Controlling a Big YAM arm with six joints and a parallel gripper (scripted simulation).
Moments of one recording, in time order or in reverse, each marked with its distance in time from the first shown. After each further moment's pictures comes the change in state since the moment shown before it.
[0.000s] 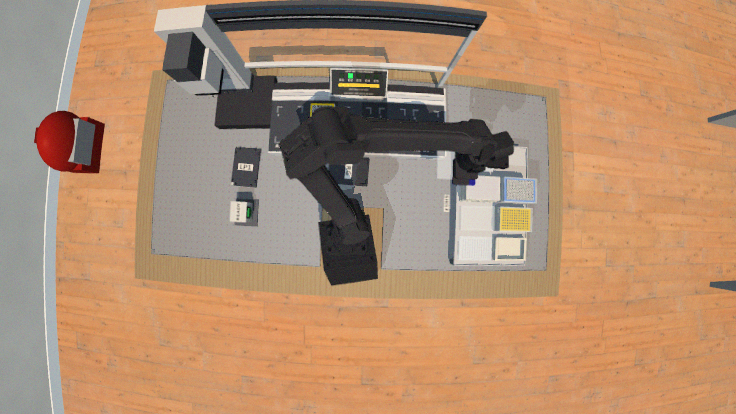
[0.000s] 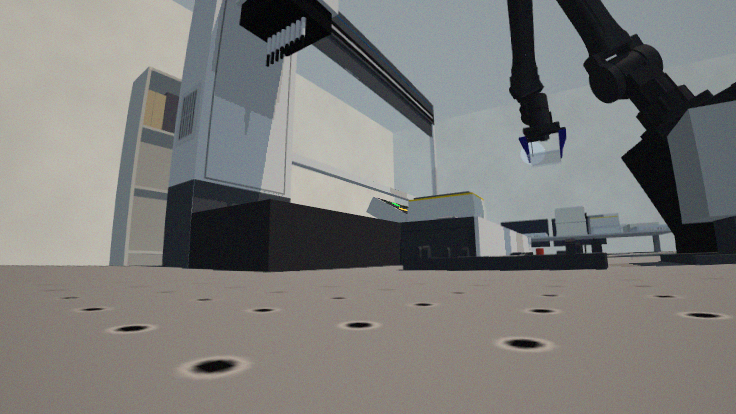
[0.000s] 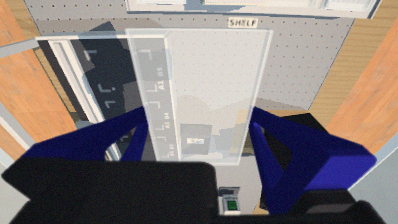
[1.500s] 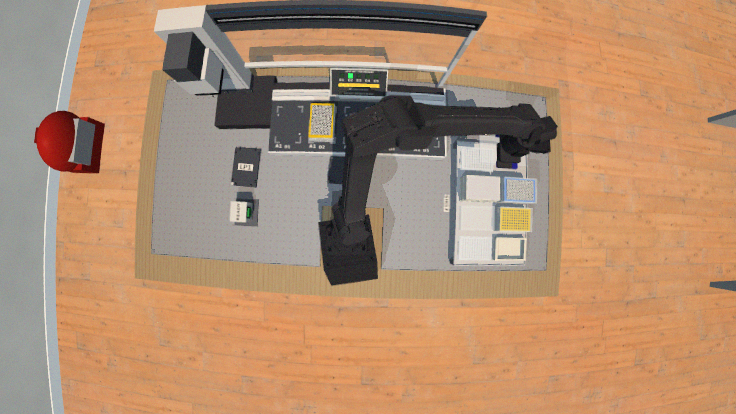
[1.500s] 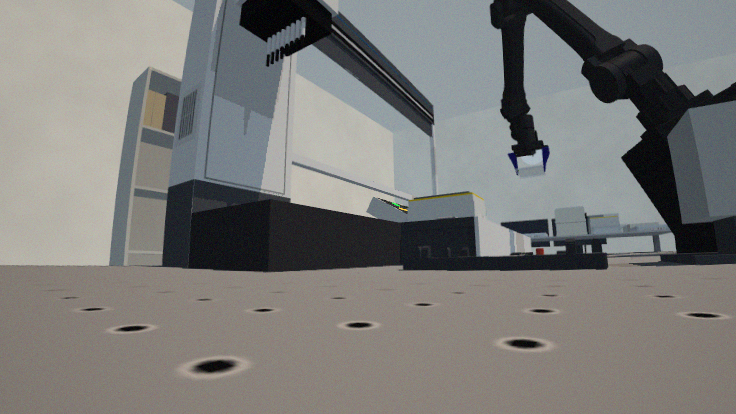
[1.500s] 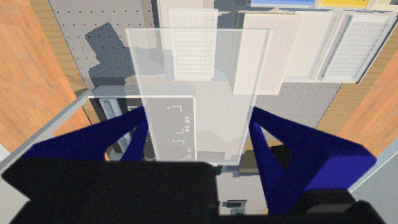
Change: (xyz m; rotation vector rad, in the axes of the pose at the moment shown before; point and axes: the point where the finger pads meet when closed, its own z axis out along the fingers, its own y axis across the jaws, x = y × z) arm -0.135 0.055 0.001 0.000 -0.002 0.006
